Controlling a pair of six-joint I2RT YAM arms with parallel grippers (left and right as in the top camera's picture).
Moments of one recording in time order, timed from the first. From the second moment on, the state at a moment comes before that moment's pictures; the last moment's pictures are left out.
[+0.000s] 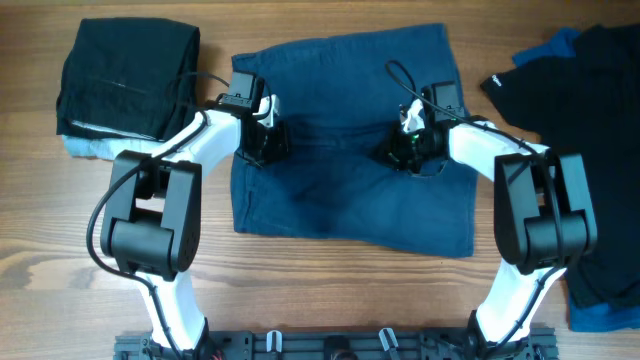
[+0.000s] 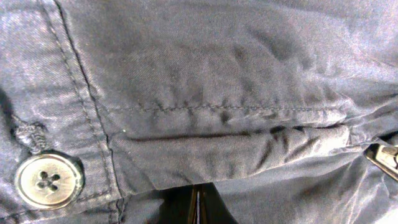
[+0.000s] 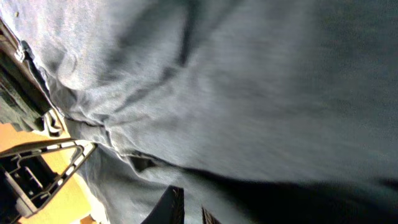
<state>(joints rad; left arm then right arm) -0.24 2.03 1.26 -0.54 0.39 -0.39 0.14 2.02 1.11 -0.35 -0.68 0.61</state>
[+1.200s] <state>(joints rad) -0.24 1.83 1.25 -0.78 0.35 -0.36 0.16 1.71 1.18 -0.83 -0.47 0.19</state>
